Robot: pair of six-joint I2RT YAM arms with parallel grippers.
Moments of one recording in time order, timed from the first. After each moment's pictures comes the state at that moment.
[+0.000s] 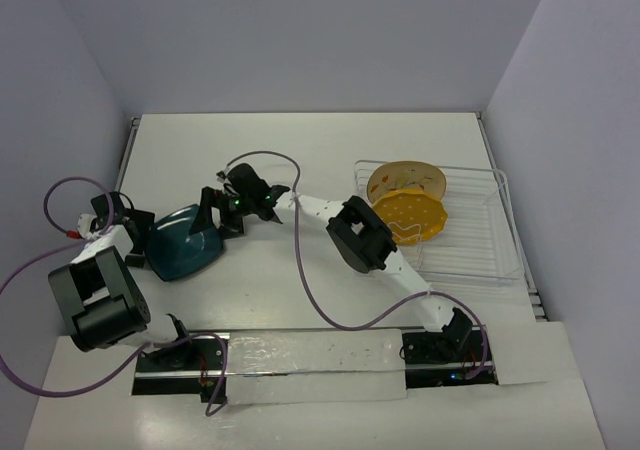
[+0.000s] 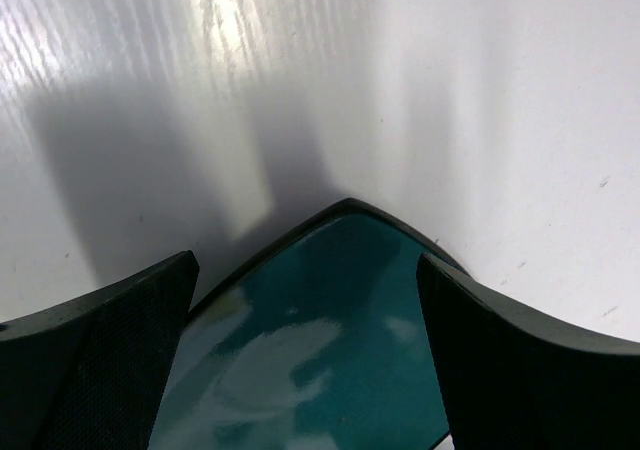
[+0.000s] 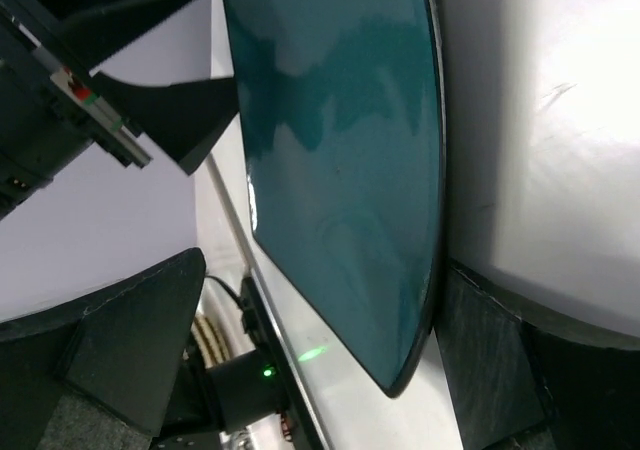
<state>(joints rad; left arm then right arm) 0.43 1.43 0.68 -0.25 -0.16 -0.96 0.92 2.60 2.10 -0.05 -0.62 0.99</state>
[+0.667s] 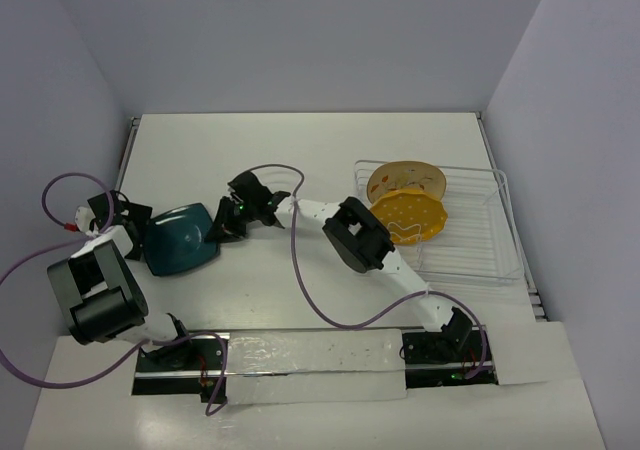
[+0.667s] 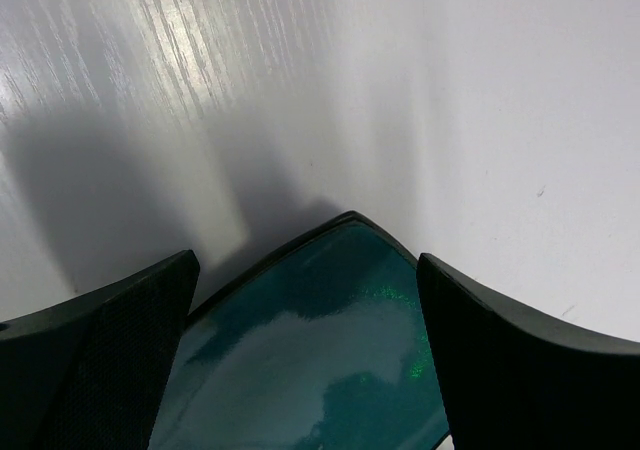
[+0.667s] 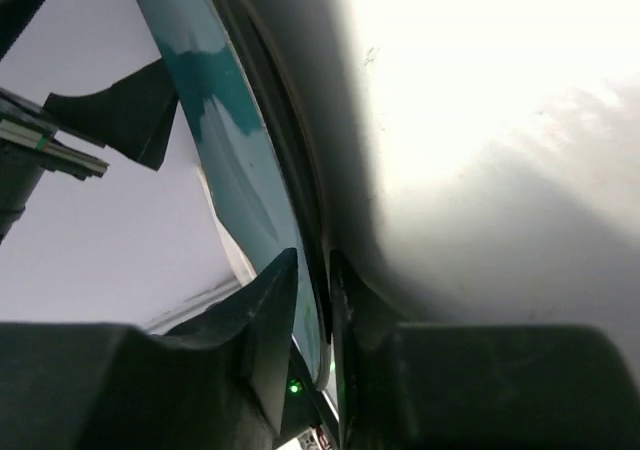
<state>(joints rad) 0.44 1.47 0.67 -0.08 -0.11 -0.91 0.91 2.64 2.06 -0.04 -0.58 1.16</state>
